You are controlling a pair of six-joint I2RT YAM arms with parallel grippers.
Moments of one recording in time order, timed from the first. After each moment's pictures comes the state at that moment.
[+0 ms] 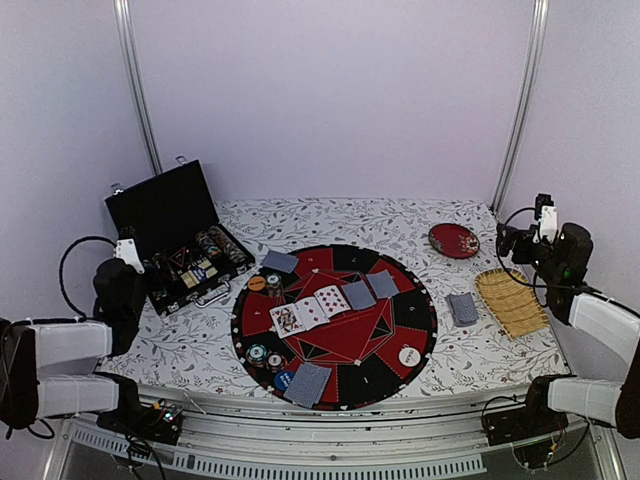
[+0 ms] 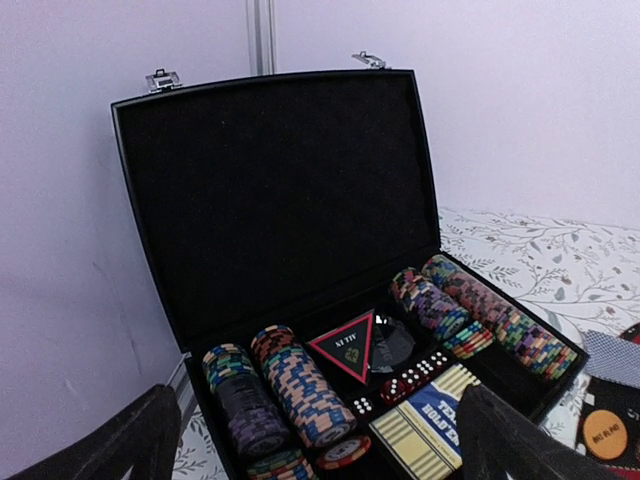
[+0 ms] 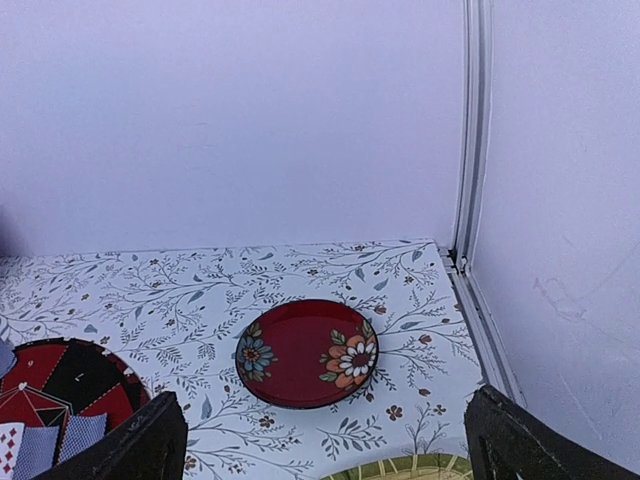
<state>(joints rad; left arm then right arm) -0.07 1.05 0.20 0.72 -0.31 -0.02 -0.09 1.01 0.47 0.41 -0.17 0.06</state>
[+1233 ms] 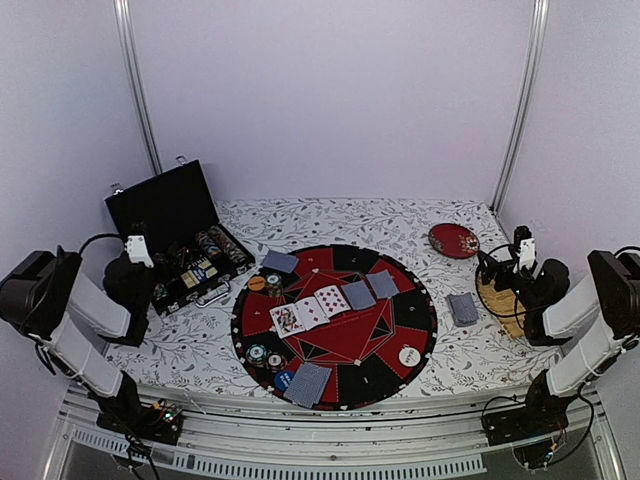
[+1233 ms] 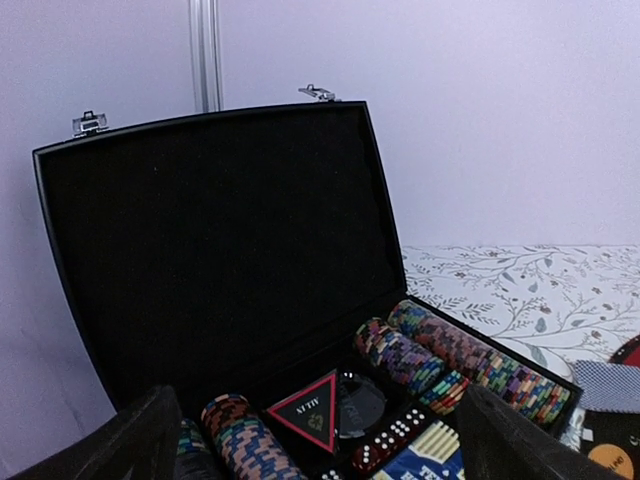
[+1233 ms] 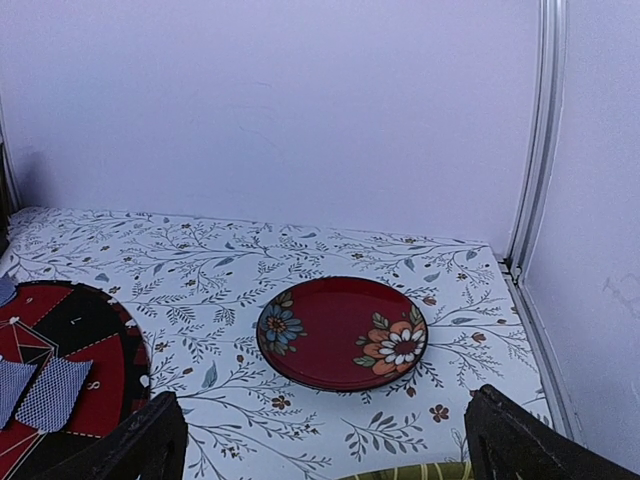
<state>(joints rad) -0.01 1.55 0.23 1.33 -0.12 0.04 -0.10 1.54 0.22 1.29 -0.33 -0.01</state>
